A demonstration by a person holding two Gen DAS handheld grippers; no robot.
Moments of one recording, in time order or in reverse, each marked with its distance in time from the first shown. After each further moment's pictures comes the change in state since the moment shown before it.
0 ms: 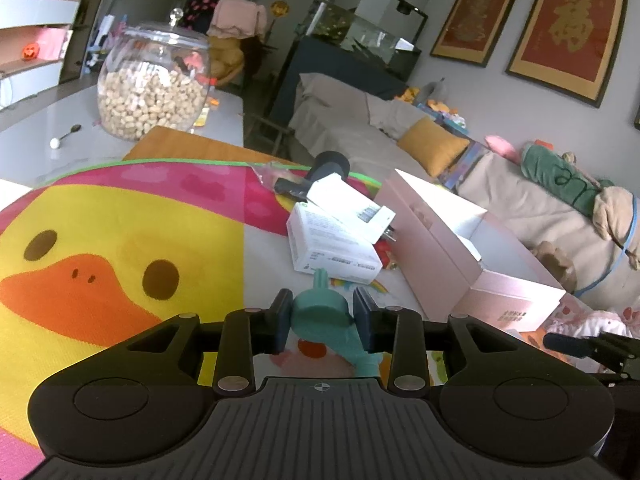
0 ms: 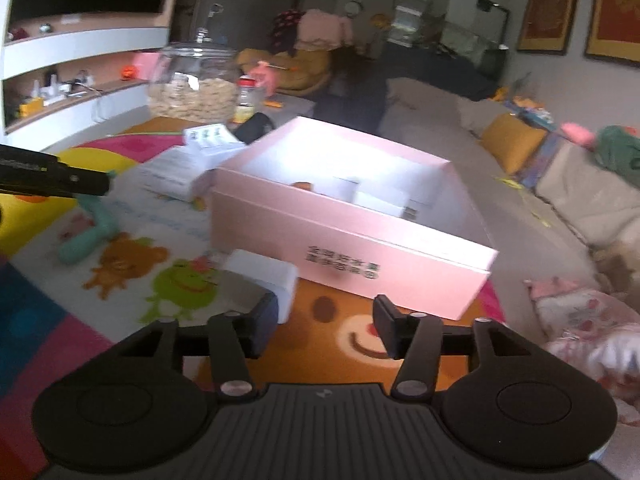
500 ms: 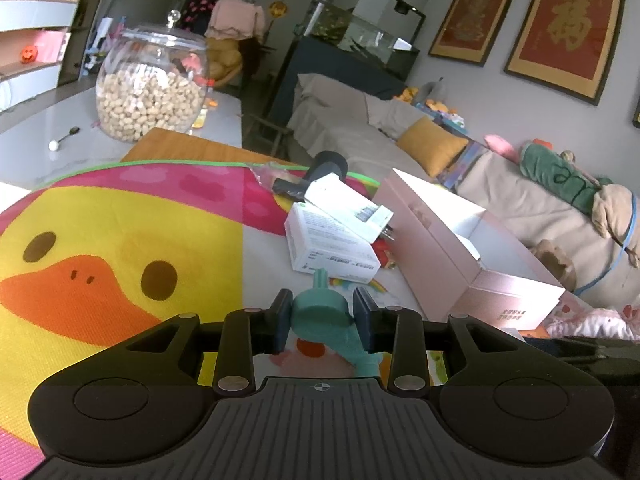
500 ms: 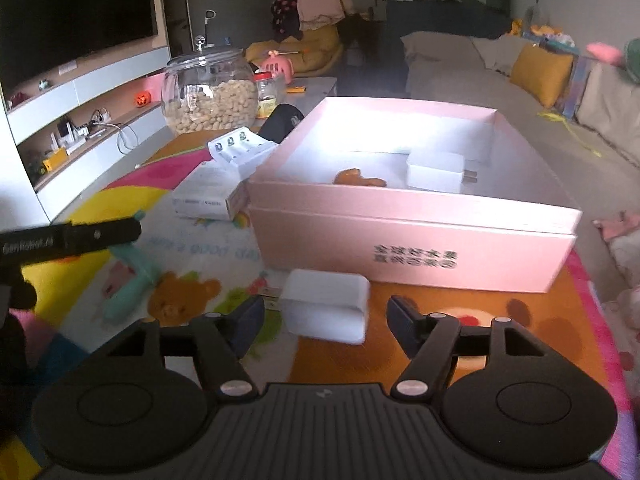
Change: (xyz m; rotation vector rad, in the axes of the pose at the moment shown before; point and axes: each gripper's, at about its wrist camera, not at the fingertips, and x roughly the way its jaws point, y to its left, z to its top) left arm 0.001 -0.001 -0.001 0.008 -0.002 -0.003; right arm 0.031 0.002 0.017 0.212 0.079 0.207
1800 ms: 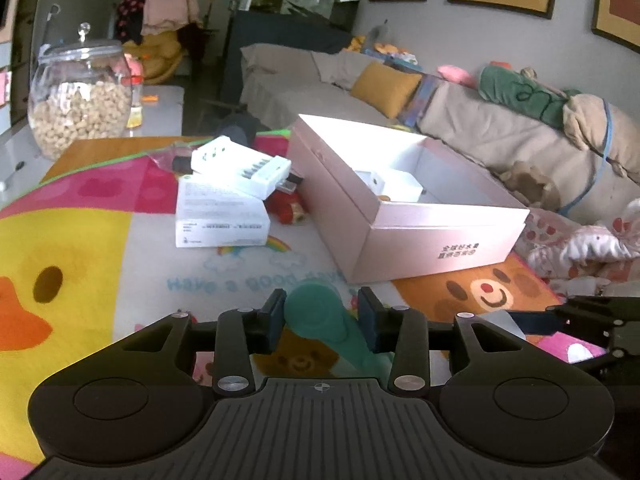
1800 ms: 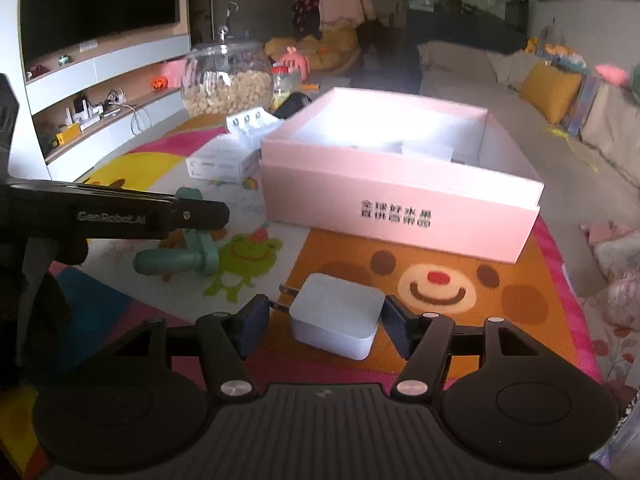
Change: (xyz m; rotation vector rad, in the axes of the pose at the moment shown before) left arm 0.025 -0.075 -0.016 0.220 0.118 -0.034; right arm -0.036 -0.009 -0.032 -0.084 0.004 -0.006
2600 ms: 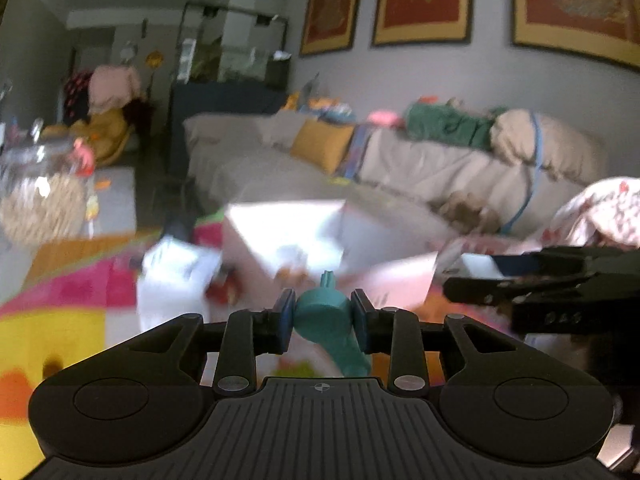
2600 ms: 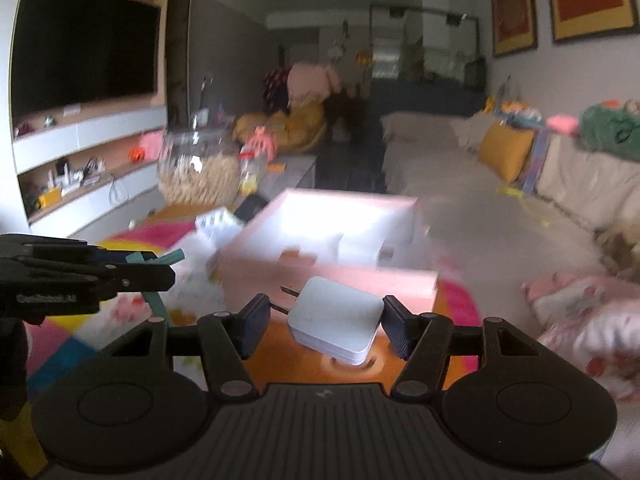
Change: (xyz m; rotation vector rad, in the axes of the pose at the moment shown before) left arm -0.062 -0.046 0.027 0.181 -0.201 -0.135; right arm -0.078 -0.031 0.017 0.029 -0.268 -0.090
